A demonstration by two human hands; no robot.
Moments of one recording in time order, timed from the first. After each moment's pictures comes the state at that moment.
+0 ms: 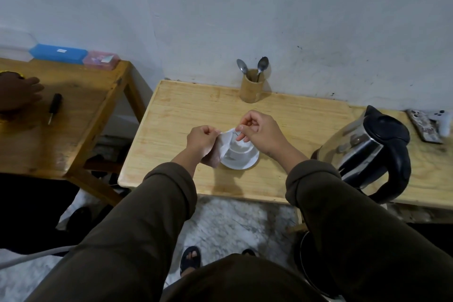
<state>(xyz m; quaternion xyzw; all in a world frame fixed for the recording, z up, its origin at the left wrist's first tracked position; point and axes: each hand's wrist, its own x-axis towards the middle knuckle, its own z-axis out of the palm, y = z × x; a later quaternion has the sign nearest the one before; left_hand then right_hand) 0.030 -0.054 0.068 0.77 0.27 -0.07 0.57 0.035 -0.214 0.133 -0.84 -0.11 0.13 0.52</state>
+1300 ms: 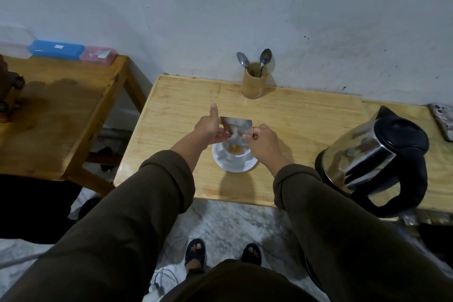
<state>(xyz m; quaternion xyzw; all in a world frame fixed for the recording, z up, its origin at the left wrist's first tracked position) 0.080 -0.078 0.086 0.66 0.32 -0.17 0.65 0.069 -0.225 0.072 -0.92 0.01 0.13 0.38</state>
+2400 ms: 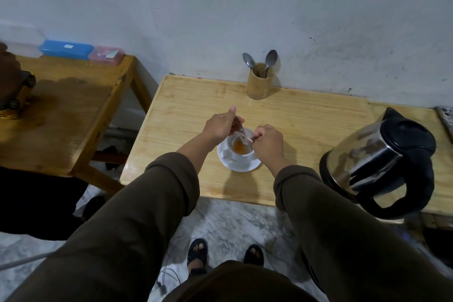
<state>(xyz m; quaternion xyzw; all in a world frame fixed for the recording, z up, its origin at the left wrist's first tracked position) 0.069 -0.080 0.085 0.77 0.15 -0.13 0.61 0.068 -0.223 0.060 -0.93 -0.01 0.05 0.36</state>
